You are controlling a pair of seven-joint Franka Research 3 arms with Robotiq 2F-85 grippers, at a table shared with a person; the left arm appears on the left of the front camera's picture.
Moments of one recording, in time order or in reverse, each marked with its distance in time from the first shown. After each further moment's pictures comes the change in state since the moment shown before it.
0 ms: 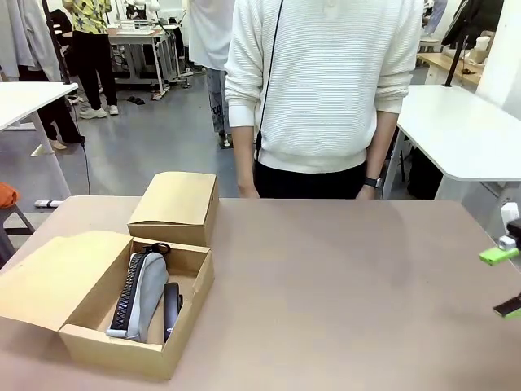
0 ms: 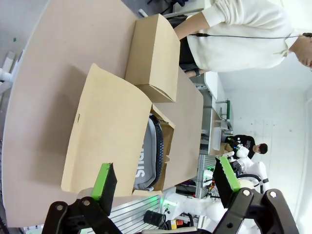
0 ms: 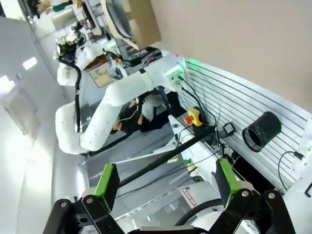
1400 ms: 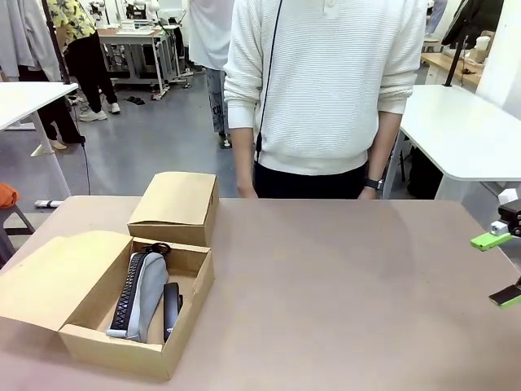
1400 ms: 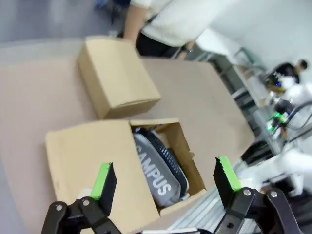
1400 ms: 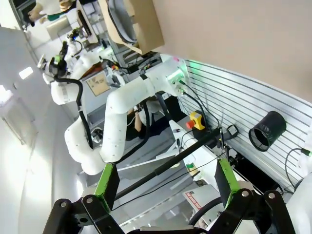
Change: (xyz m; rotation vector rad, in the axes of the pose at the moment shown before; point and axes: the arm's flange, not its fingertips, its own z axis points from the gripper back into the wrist) left arm -0.053 -0.101 -0.044 -0.024 -0.029 -0.763; right arm -0.009 0.022 -0.004 -0.019 -0.028 -0.022
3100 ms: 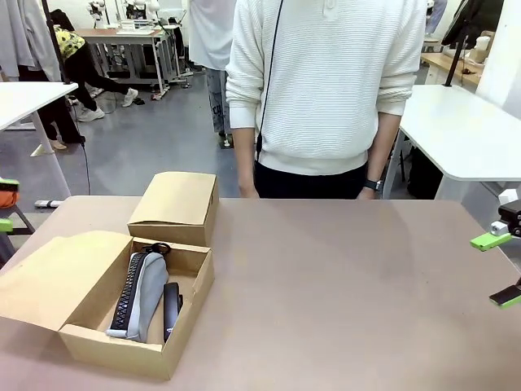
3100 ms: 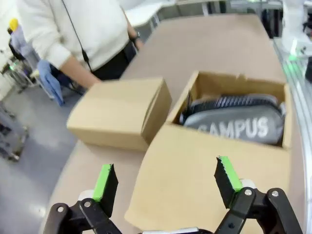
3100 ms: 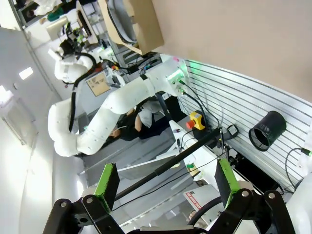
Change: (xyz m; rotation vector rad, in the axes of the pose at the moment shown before) left arm -0.028 0.114 -0.084 -0.229 0.011 -1.009; right arm 0.000 -0.001 0.000 0.001 -0.001 -0.003
